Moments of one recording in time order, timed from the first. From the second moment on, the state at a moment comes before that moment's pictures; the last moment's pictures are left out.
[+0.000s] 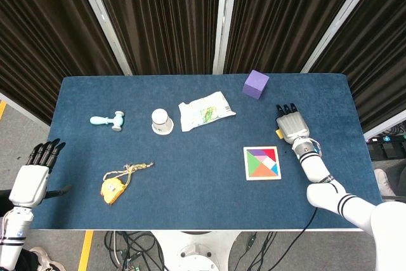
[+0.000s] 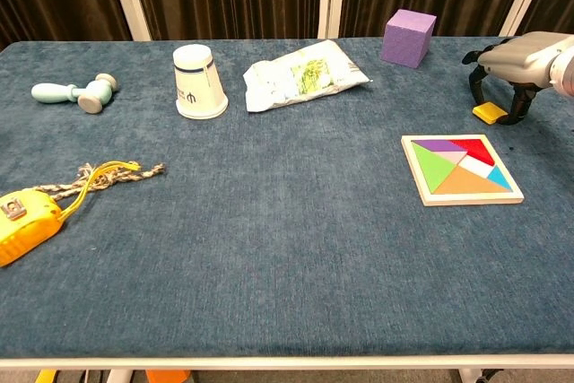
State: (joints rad) left arm -0.16 -1.25 -0.03 -1.42 1.54 1.45 -0.11; right arm 0.86 -1.54 0.09 -0.99 -0.92 0.67 -0.52
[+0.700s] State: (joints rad) left arm -0.16 -1.25 -0.02 -1.43 1.55 1.46 -0.12; right arm 0.77 -1.34 0.04 -1.42 -1.06 0.84 -0.51
